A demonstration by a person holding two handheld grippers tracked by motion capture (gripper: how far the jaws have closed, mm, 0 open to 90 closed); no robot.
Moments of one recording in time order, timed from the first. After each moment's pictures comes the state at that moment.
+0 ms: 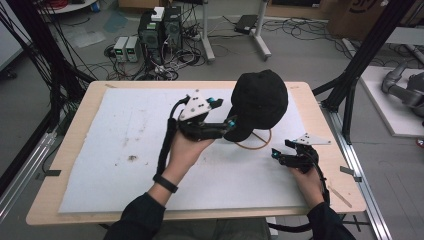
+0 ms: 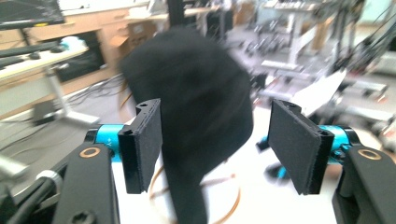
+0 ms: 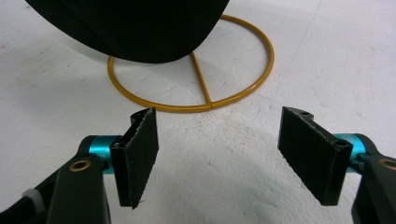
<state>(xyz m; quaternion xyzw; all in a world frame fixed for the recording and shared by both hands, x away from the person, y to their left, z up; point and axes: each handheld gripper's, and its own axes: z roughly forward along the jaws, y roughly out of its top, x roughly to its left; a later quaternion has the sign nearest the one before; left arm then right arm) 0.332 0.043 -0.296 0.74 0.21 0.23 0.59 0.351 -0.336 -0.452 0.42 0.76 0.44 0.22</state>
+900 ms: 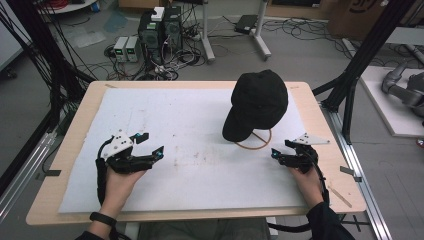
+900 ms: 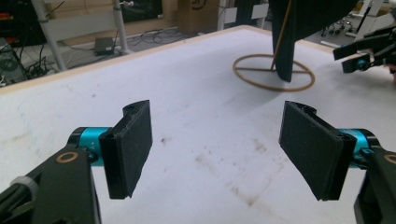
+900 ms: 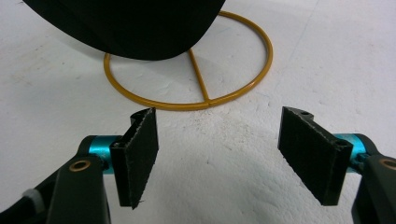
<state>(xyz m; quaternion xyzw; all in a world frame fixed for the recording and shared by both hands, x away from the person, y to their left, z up) 0.298 0.206 -0.406 0.72 0.35 0.23 0.55 0.352 -0.335 -0.453 0.42 0.76 0.44 0.22</state>
